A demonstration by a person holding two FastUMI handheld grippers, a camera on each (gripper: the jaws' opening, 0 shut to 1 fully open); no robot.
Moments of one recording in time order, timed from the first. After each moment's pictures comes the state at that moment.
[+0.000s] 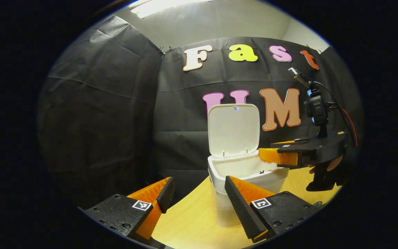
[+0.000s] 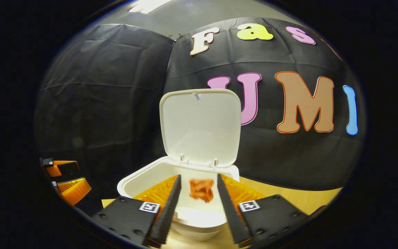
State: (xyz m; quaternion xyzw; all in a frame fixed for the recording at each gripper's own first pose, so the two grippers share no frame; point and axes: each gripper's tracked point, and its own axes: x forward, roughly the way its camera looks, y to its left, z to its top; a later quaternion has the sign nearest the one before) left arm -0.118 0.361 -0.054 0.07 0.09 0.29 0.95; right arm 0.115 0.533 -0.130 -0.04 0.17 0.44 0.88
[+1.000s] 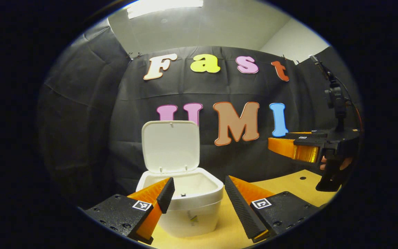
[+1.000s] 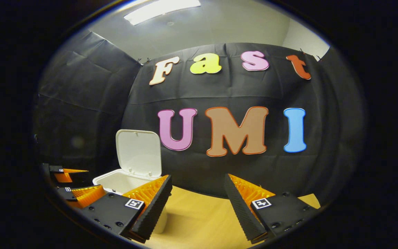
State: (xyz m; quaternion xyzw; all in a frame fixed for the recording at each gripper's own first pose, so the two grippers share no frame) left arm -0.016 0.215 -0.042 0.04 0.05 0.13 0.99; right arm 0.142 0.292 -0.055 -0.01 0.07 0.27 0.96
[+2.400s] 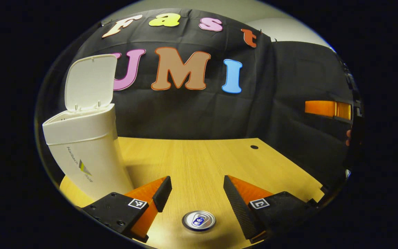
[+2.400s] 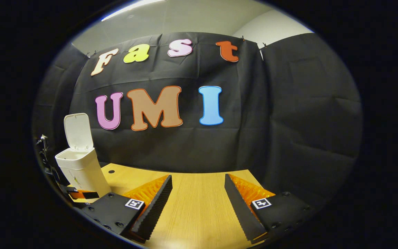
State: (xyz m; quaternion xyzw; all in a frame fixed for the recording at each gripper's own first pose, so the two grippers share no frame) left arm 0.001 0.029 -0.222 -0.05 0.25 -0.02 0.97; right arm 0.104 0.013 -0.117 0.00 0.18 0.06 0.98
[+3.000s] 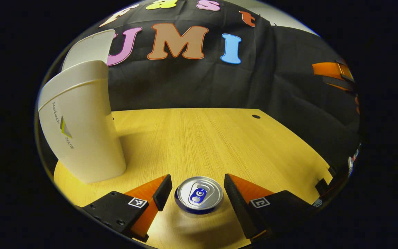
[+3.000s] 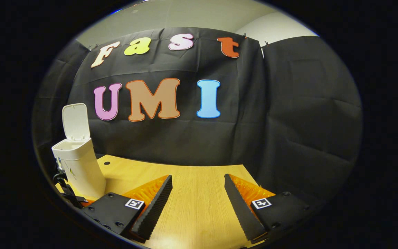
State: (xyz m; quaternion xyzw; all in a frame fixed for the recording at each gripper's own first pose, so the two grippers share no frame) left arm -0.037 0.021 -0.311 -0.04 0.34 -0.03 0.94; right arm 0.090 0.003 -0.129 -0.03 0.20 0.05 0.98
